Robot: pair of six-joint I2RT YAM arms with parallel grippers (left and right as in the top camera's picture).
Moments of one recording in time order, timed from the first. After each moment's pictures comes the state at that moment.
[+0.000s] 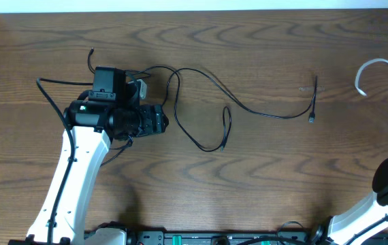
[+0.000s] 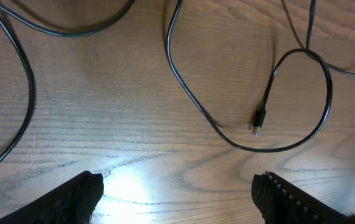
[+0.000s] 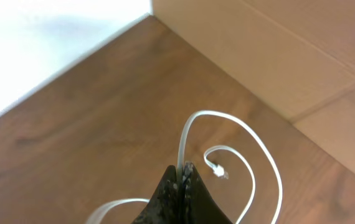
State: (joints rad) left arm -0.10 1.36 1.15 -1.02 0.34 -0.25; right arm -0.43 1.91 1.92 -0.72 0.33 0.21
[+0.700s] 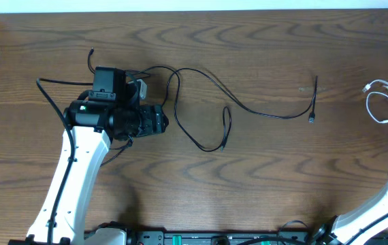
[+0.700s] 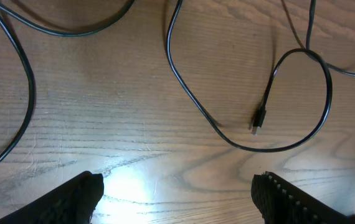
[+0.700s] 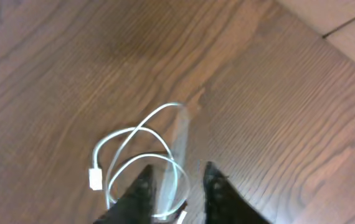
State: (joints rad) left arm -0.10 1.36 1.15 -1.02 0.34 -0.25; right arm -0.62 2.04 1.92 -0.89 0.08 0.23
